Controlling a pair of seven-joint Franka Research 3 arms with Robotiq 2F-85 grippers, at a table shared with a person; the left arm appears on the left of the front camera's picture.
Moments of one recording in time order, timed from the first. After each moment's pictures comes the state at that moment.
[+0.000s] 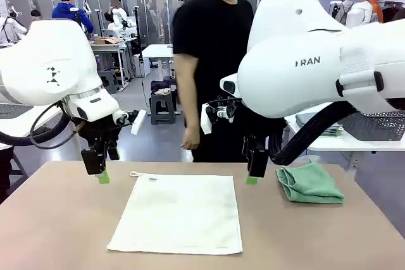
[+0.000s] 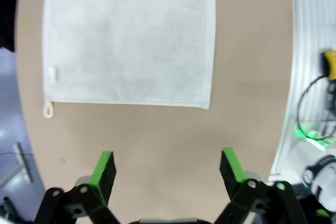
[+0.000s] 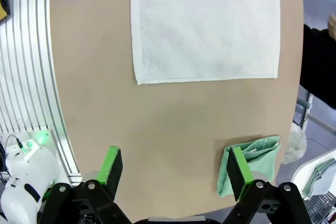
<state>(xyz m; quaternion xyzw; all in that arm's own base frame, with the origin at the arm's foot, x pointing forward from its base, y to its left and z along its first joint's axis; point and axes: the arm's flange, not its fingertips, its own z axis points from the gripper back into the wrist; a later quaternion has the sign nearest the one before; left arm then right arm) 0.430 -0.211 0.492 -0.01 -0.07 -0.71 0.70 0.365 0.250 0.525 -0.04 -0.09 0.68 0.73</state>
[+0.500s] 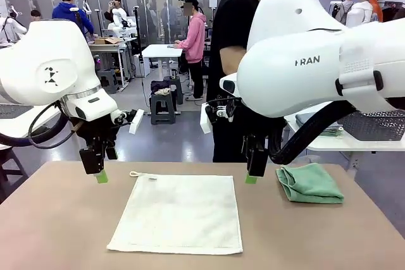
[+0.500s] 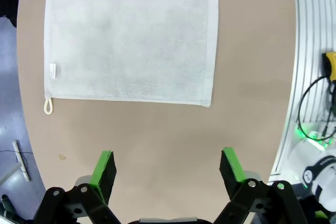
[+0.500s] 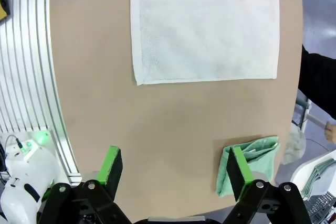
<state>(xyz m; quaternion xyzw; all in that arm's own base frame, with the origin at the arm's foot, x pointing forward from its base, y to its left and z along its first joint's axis) 0.434 -0.203 0.493 -0.01 -0.07 -0.70 0.71 0.364 0.252 0.527 -0.04 -0.09 0.68 0.73</state>
